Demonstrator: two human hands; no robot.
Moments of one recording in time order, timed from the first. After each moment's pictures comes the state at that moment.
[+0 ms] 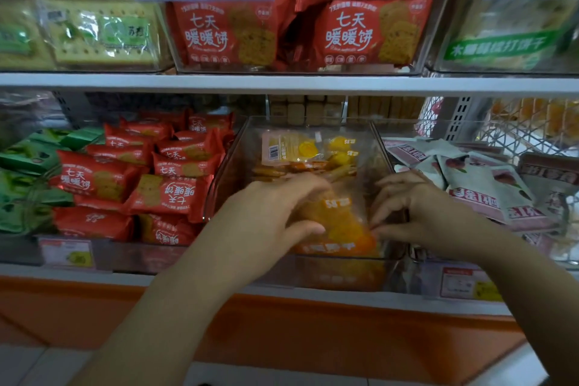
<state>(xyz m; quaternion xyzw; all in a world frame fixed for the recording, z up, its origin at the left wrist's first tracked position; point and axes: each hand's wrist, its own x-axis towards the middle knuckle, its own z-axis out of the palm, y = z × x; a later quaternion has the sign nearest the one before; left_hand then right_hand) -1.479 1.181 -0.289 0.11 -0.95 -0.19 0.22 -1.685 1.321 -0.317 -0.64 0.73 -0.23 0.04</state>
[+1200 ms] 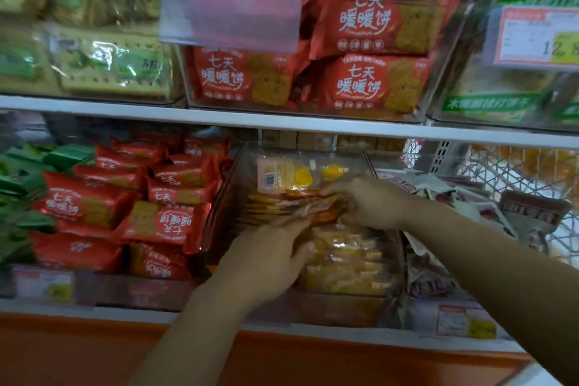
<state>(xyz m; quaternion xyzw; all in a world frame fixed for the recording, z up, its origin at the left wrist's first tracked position) -1.507 1.154 -0.324 0.19 -0.96 -0.18 0.09 -1.703 1.238 -0.290 -0.62 0.78 -0.06 0.03</state>
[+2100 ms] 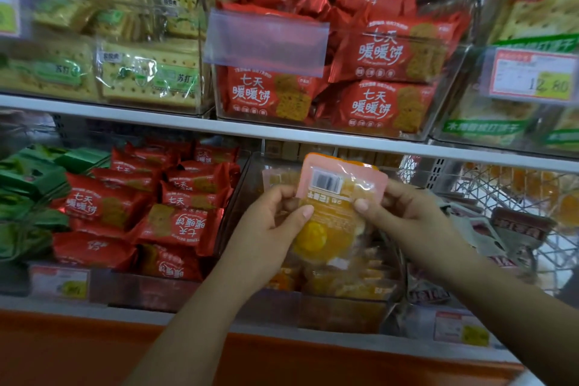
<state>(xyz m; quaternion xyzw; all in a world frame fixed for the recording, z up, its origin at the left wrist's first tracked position) -1.488 1.159 -0.299 0.13 -0.74 -0.57 0.33 -1.617 1.299 -0.261 -0.48 0.67 -0.54 0.15</state>
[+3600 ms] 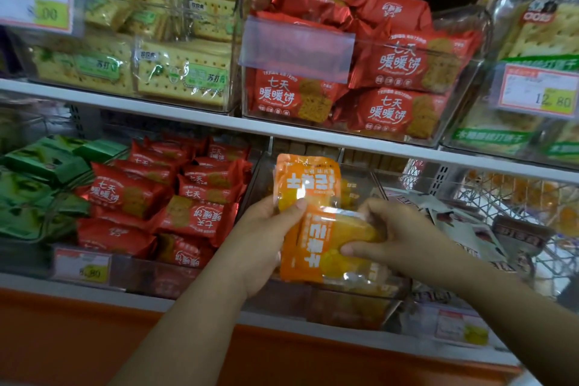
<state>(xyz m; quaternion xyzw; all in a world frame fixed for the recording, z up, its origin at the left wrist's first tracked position) -1.470 1.151 -0.298 0.15 -0.55 -0.79 0.22 -1.619 1.291 -0.267 -0.56 0.78 -0.27 0.04</state>
